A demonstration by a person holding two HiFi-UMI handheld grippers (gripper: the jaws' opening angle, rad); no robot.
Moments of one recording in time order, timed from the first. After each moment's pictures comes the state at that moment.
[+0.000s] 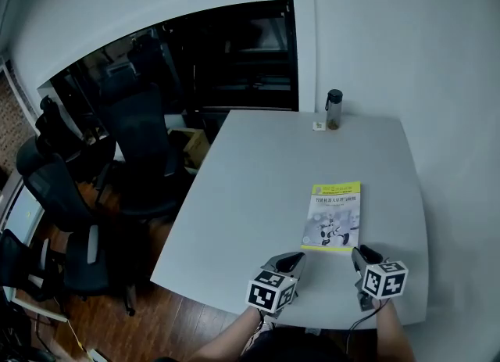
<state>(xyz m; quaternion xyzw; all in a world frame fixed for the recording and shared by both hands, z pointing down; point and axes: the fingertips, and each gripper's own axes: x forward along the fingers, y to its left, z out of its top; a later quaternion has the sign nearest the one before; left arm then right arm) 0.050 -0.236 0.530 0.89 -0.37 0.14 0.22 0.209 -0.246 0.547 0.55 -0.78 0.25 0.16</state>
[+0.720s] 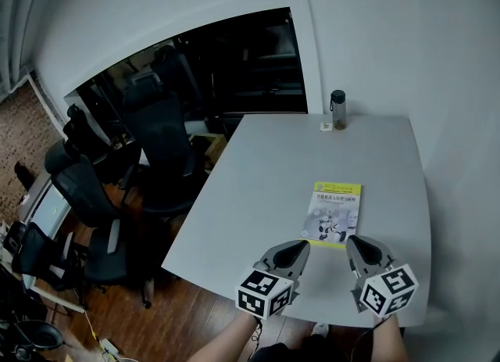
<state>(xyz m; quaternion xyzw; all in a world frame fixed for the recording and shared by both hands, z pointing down) 0.090 -0.198 0.421 0.90 -0.41 0.07 0.13 0.185 -0.199 0.409 0.45 -0.88 0.12 0.01</state>
